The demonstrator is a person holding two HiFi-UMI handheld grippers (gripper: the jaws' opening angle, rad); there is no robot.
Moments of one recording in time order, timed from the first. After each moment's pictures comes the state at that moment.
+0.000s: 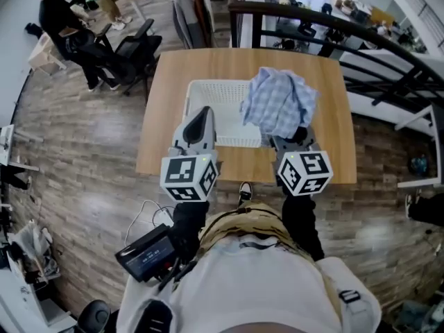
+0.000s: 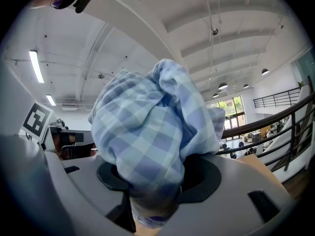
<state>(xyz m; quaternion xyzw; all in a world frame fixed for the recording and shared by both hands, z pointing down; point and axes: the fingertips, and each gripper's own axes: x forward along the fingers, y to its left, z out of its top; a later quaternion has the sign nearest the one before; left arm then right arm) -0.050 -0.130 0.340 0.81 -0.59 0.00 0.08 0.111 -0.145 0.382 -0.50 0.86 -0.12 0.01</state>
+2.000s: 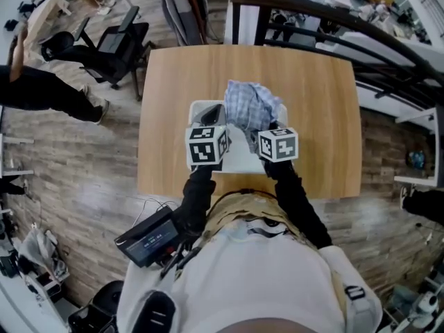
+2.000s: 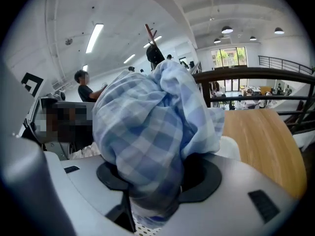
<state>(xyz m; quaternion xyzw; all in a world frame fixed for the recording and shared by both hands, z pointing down) -0.092 -0.341 0.517 0.78 -0.55 0.15 0.27 0.016 -0.316 0.595 -0.43 0.81 -0.33 -0.22</state>
